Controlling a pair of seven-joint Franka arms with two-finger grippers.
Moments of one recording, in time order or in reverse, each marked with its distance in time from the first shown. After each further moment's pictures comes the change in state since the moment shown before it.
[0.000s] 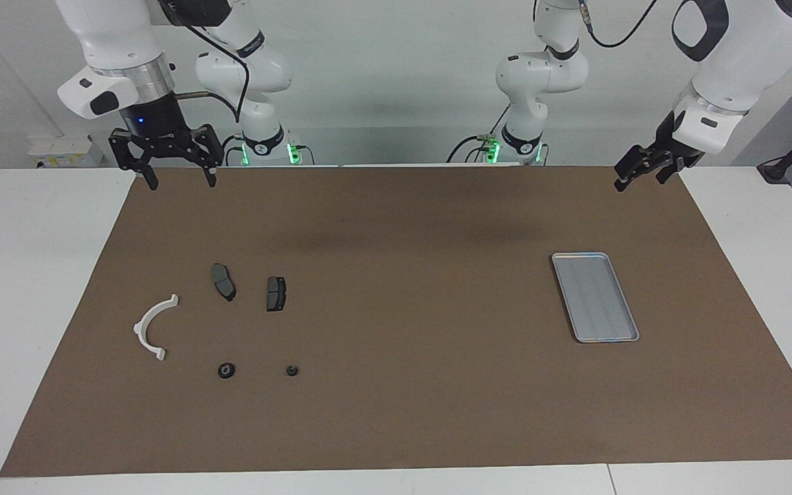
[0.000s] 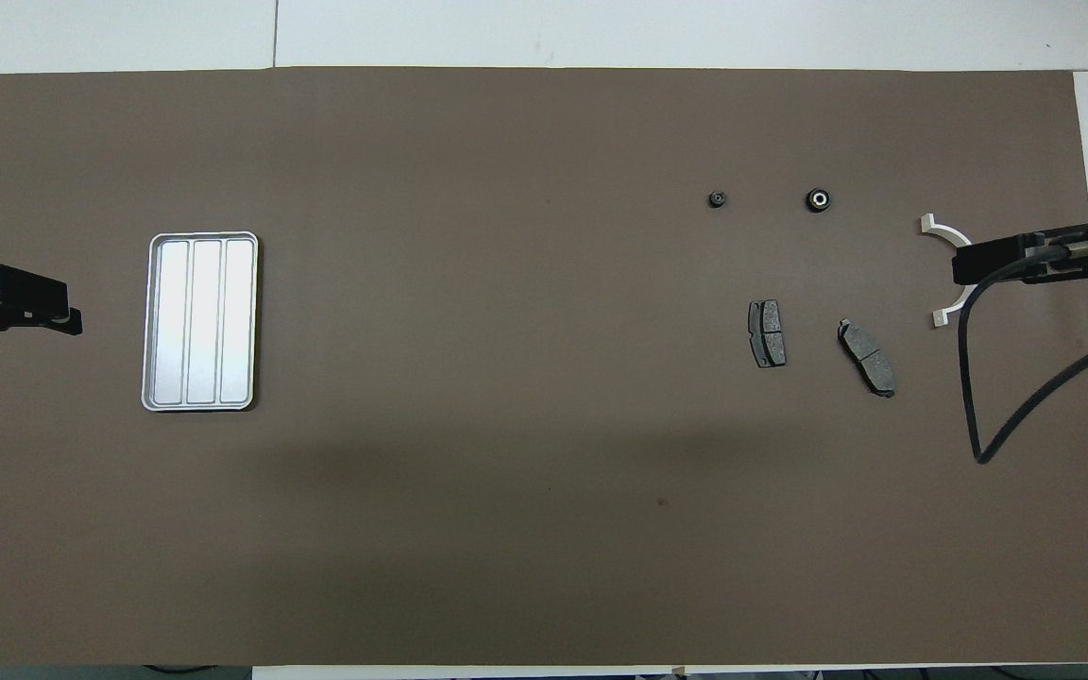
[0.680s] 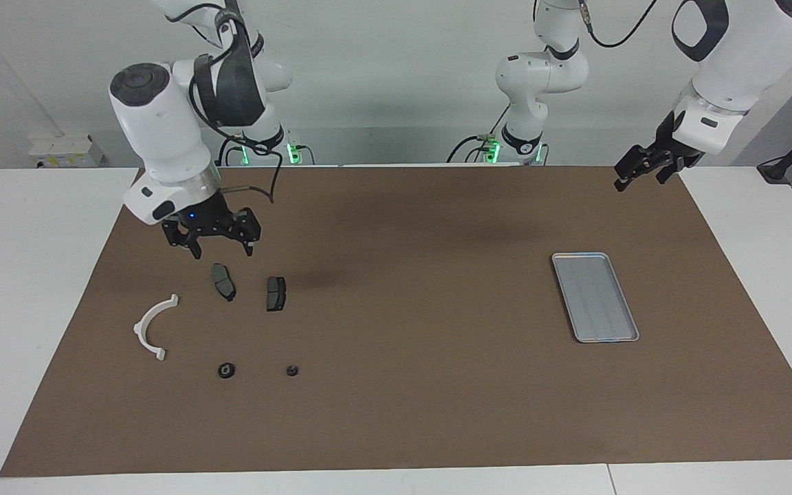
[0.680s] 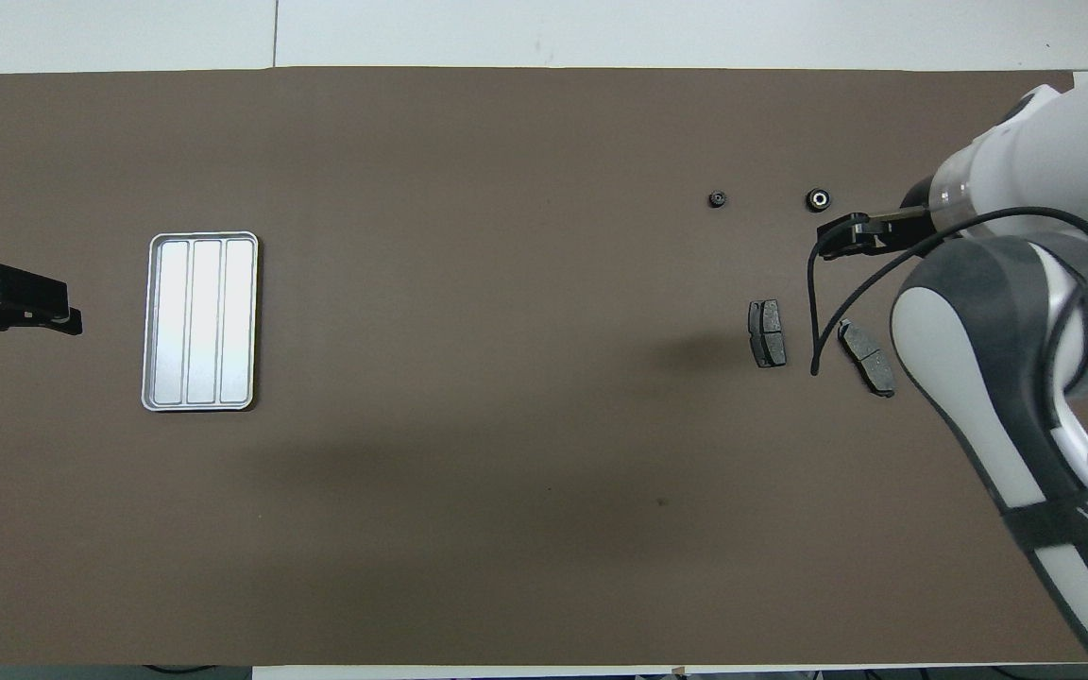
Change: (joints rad) left arm 0.000 0.000 0.000 0.000 0.000 0.000 0.000; right arm 0.052 0.238 0.000 -0.104 0.000 0.290 0.106
